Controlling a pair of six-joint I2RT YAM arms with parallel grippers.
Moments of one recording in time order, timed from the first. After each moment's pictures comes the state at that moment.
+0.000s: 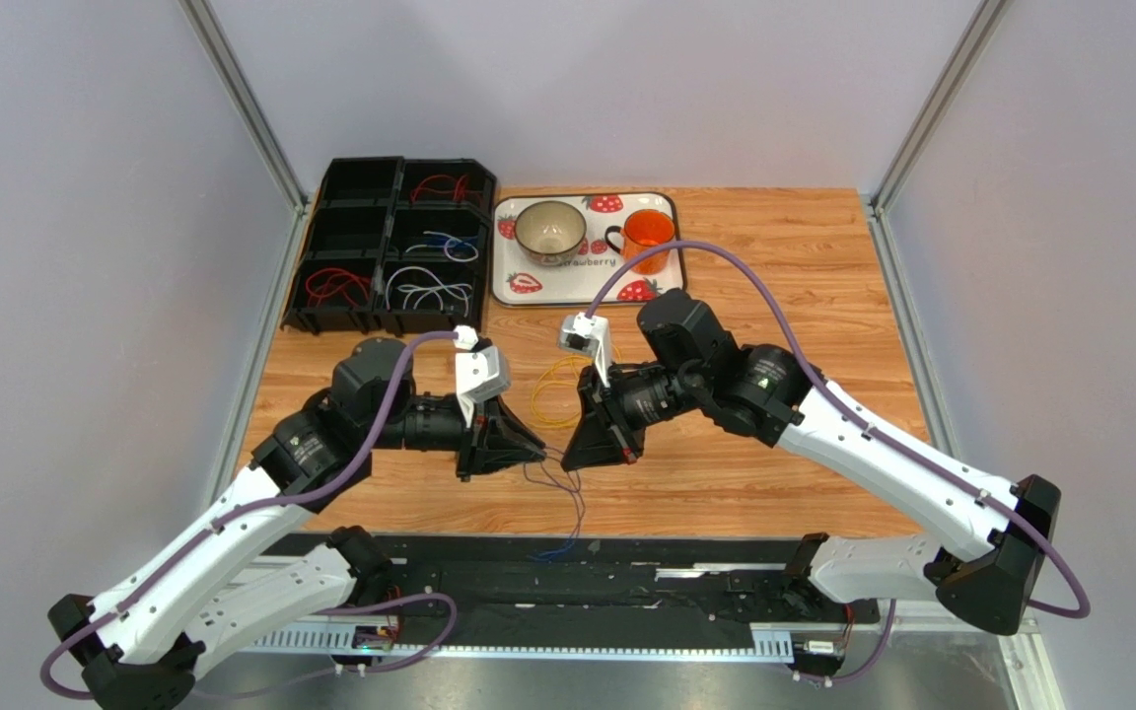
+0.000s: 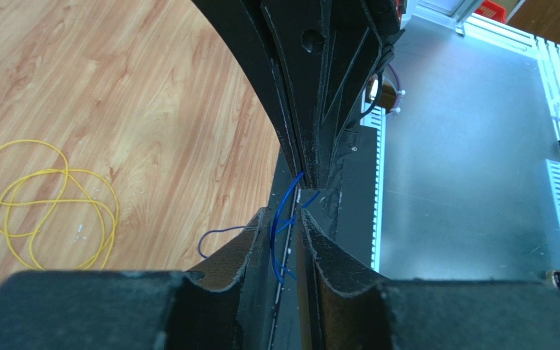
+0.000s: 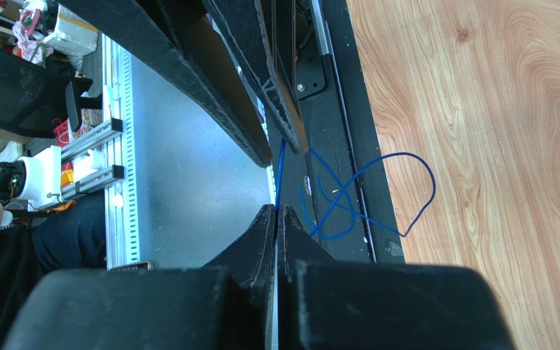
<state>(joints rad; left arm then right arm) -0.76 0.76 0.89 -0.46 0.69 -0.02 0.93 1.23 1.23 -0.61 -0.71 0.22</state>
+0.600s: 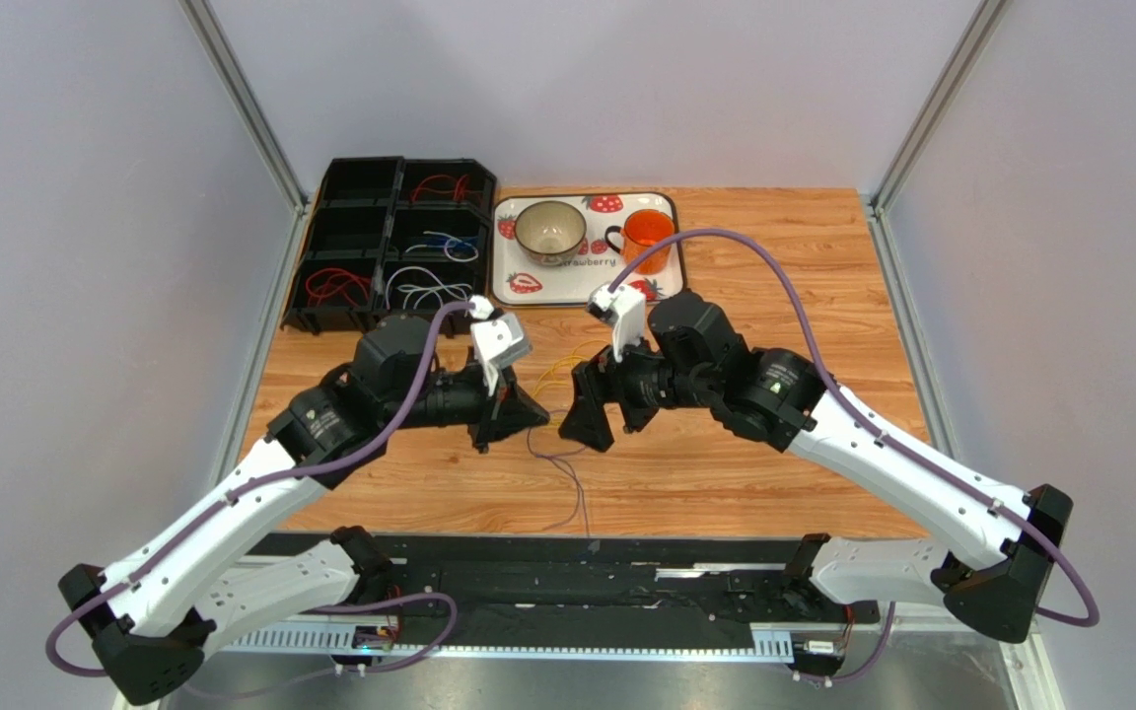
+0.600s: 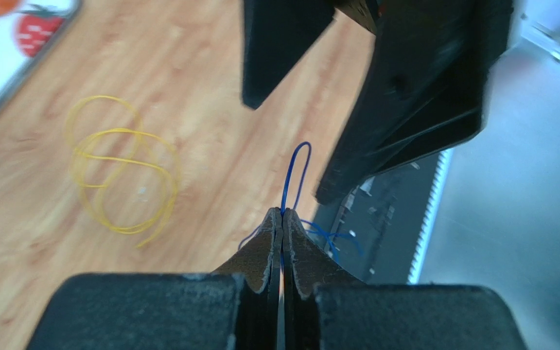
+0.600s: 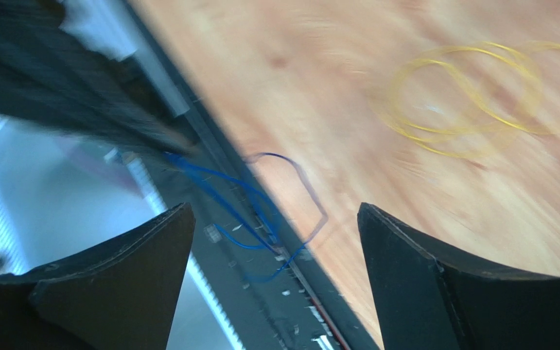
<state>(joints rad) -0.77 0.86 0.97 -0.51 0.51 -0.04 0.92 1.19 1.22 -0.61 -0.31 0.29</state>
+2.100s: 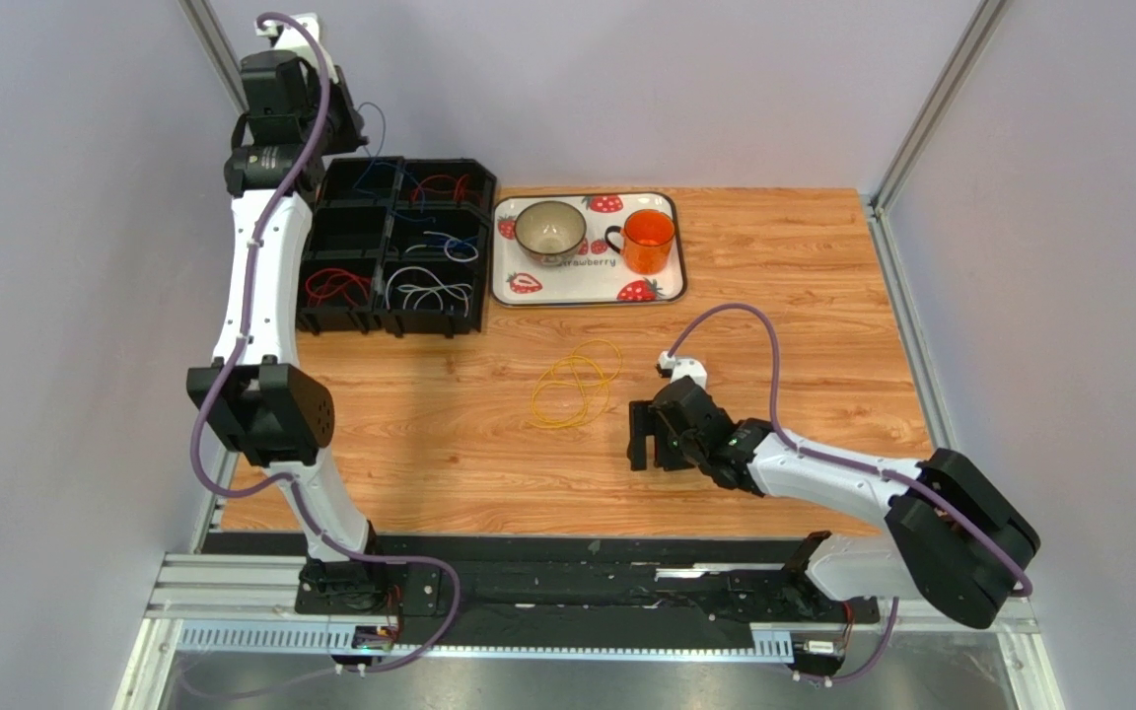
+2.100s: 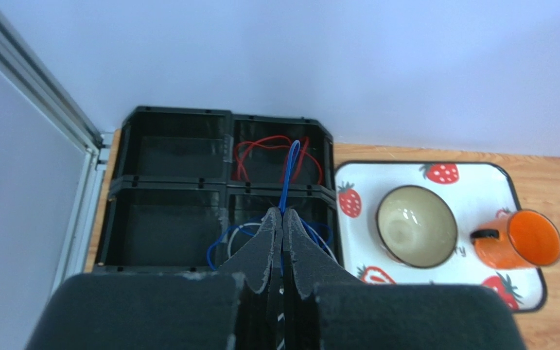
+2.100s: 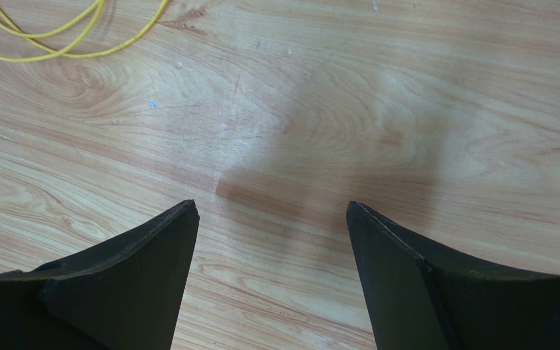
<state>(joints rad) 0.04 1.83 2.11 -0.56 0.11 -0.12 0.79 1.28 0.53 -0.15 0.18 0.60</state>
